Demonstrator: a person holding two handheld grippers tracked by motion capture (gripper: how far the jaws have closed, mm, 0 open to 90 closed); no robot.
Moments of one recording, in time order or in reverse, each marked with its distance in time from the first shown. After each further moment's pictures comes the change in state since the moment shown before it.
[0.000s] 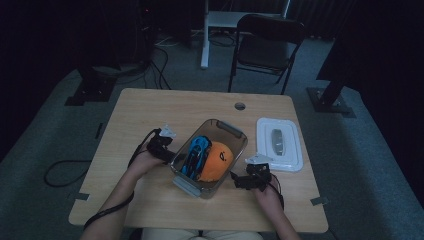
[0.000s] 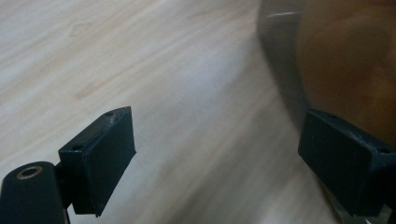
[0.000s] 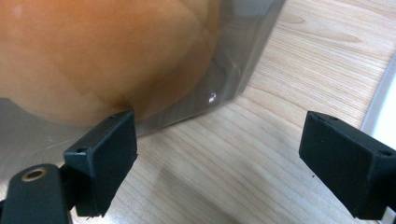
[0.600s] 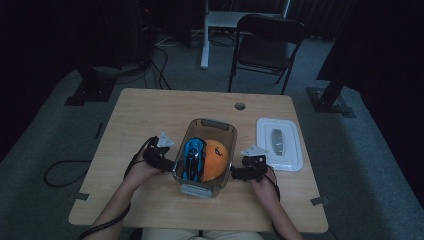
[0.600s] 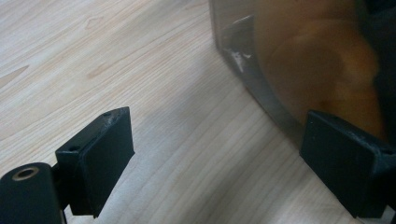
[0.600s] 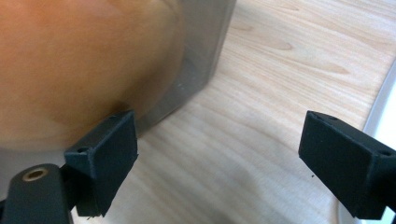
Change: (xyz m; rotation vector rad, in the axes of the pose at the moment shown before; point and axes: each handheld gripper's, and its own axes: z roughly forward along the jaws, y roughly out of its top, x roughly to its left) left arm -0.026 -0.015 -0.021 -0.012 0.085 0.011; right arm -0.006 0.019 0.018 -0.009 -0.047 -0.036
